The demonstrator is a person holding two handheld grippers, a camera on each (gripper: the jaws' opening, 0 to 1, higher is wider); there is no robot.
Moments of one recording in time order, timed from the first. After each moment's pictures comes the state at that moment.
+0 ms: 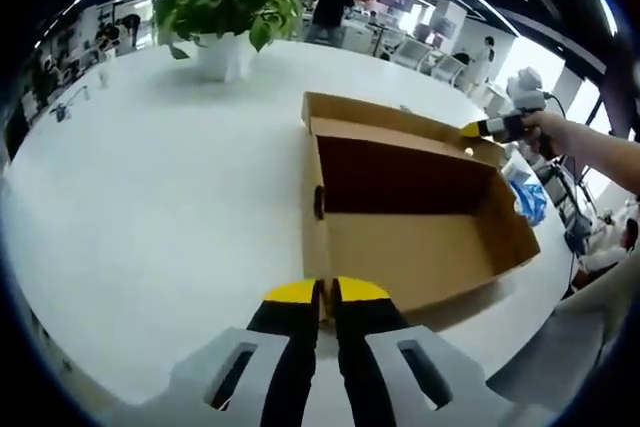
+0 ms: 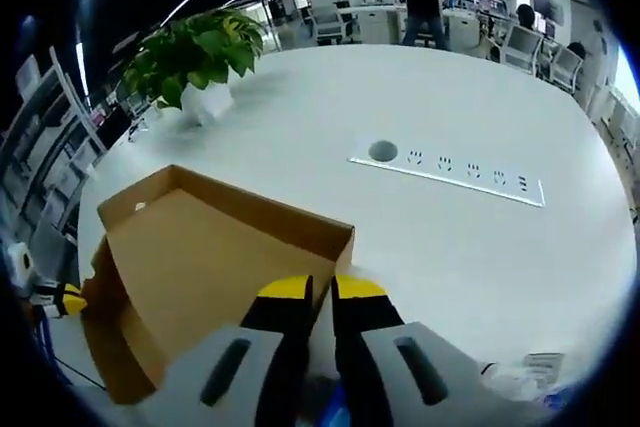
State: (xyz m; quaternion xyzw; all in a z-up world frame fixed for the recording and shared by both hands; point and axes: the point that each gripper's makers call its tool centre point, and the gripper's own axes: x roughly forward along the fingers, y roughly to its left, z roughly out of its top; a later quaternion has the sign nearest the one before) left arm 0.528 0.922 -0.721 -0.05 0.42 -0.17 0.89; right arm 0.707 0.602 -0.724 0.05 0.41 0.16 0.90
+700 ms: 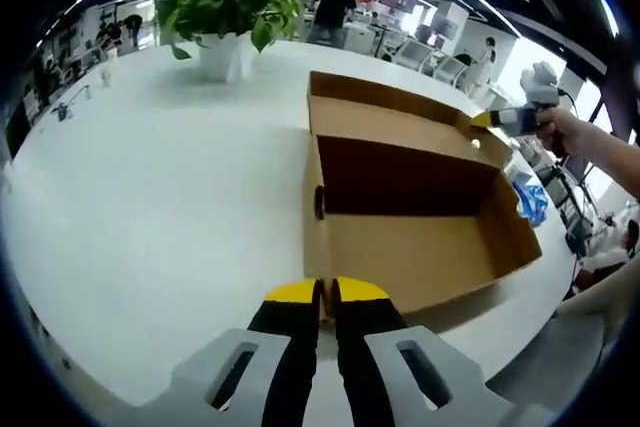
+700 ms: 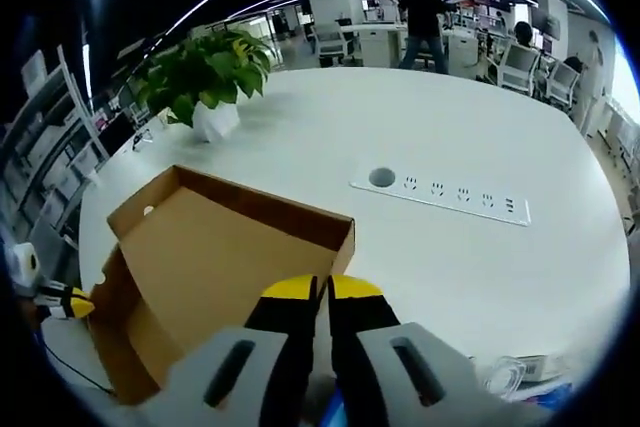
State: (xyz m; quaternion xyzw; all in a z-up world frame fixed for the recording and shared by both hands) left arm 0.528 0.923 -0.721 -0.05 0.41 -0.17 0.89; right arm 0.709 0.598 -0.693 0.04 0.37 0.16 0.91
